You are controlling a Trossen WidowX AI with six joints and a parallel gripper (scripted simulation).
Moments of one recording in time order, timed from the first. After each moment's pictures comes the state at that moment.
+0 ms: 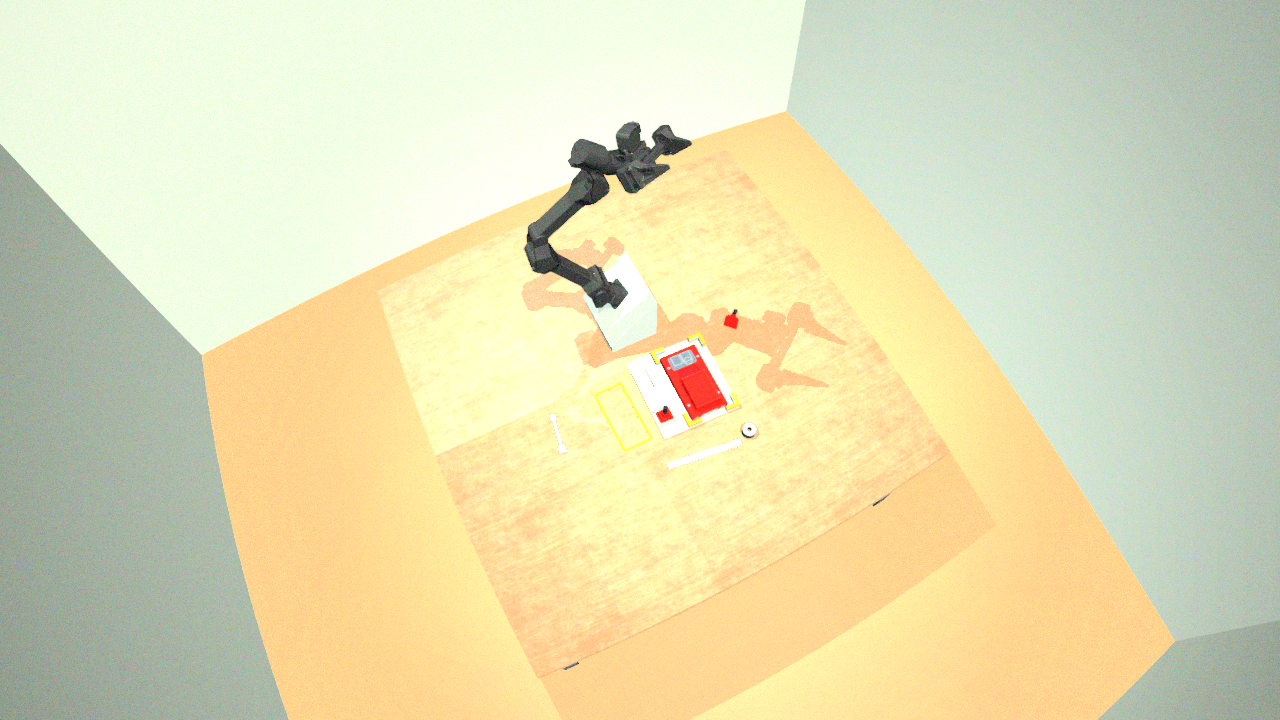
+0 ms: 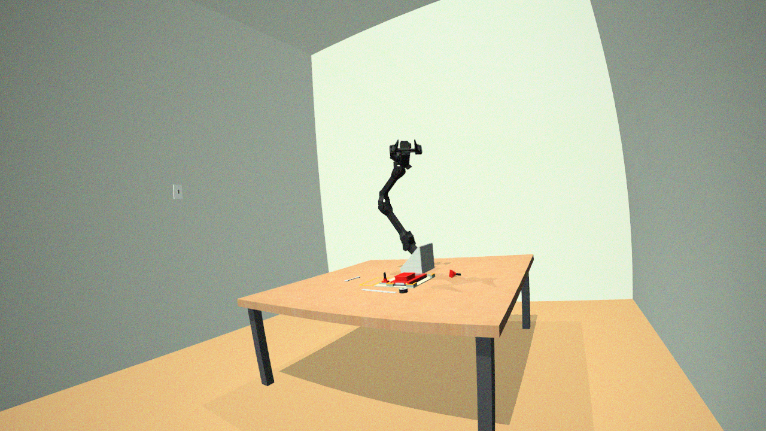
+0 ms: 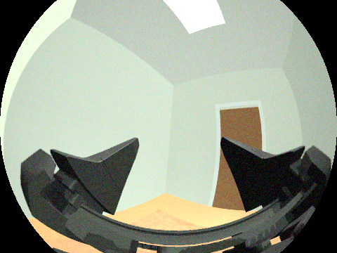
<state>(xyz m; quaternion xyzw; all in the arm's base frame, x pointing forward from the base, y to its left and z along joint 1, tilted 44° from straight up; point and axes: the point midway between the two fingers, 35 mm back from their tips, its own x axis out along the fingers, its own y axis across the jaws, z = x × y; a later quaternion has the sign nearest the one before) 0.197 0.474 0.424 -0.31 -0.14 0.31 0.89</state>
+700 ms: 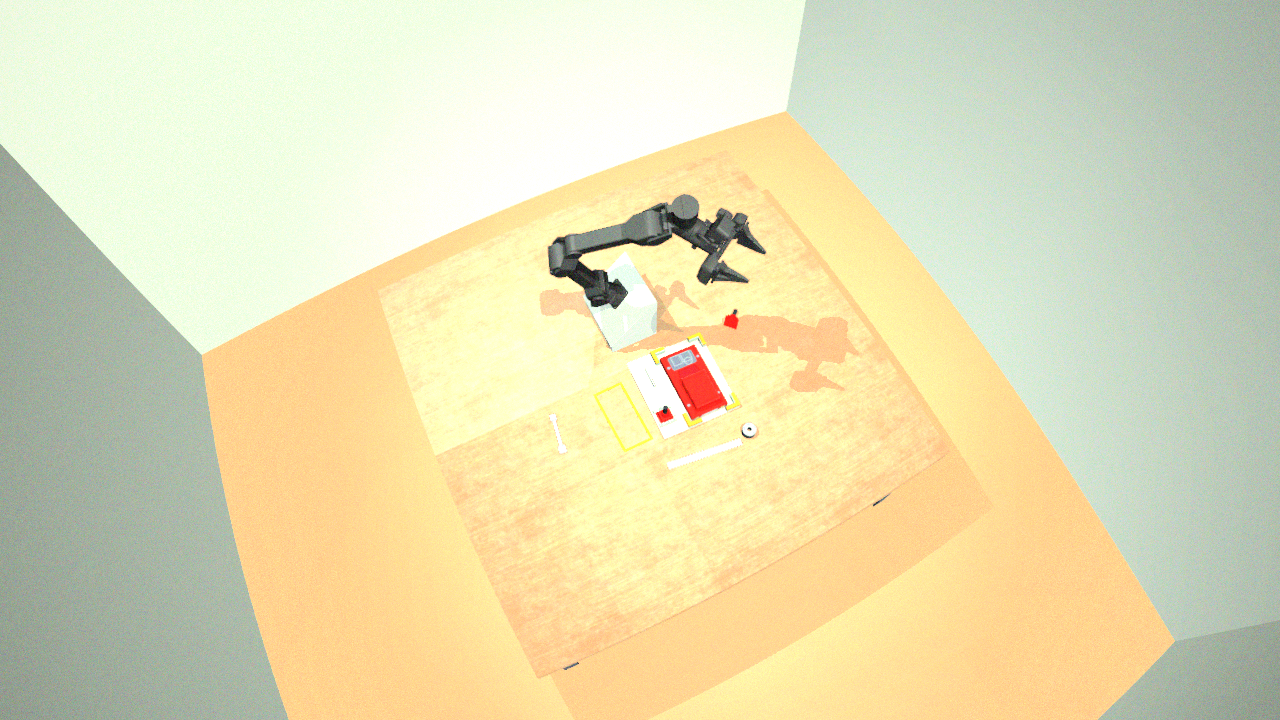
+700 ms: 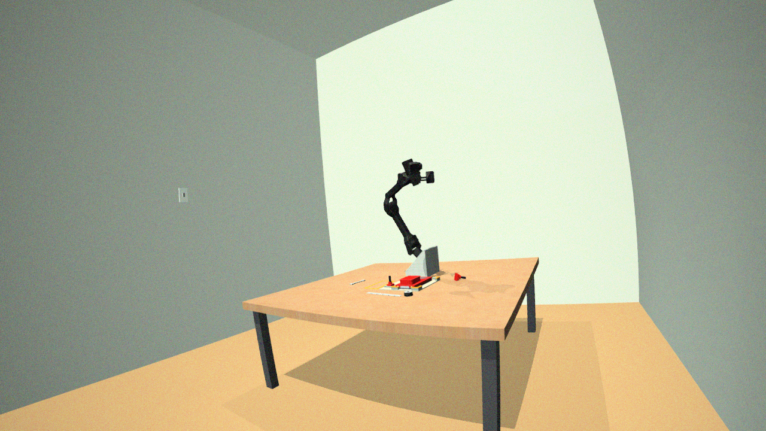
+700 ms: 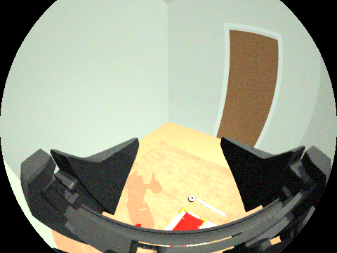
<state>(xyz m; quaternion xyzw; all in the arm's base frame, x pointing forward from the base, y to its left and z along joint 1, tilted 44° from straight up) 0.361 0.386 0.212 -0.37 0.19 0.19 0.89</state>
